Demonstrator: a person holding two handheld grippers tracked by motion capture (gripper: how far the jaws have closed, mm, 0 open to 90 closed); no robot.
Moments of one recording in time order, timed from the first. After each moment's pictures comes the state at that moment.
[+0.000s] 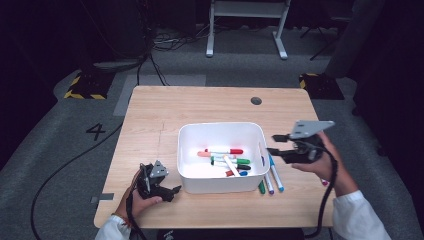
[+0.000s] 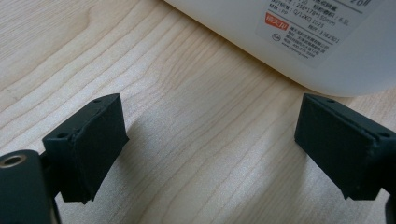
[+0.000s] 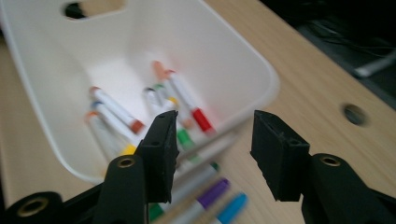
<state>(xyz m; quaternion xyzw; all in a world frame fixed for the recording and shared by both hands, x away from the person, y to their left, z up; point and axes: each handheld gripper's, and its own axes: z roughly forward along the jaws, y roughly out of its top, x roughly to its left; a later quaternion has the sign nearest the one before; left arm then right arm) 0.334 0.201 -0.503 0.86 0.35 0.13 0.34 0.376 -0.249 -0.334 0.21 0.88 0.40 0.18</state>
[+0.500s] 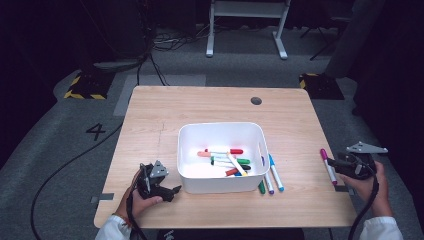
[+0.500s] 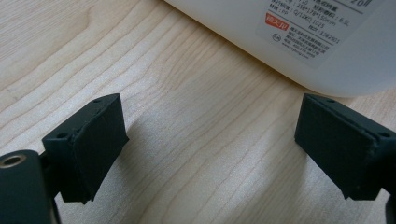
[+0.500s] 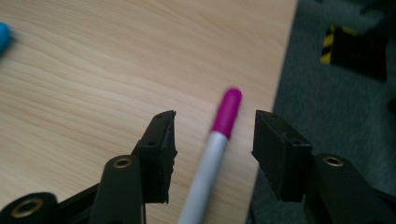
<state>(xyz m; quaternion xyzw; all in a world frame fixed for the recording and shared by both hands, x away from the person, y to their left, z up) 0.334 0.201 -0.503 0.86 0.35 0.13 0.34 0.378 -0.436 -0.449 0.50 0.78 0.29 0.25</state>
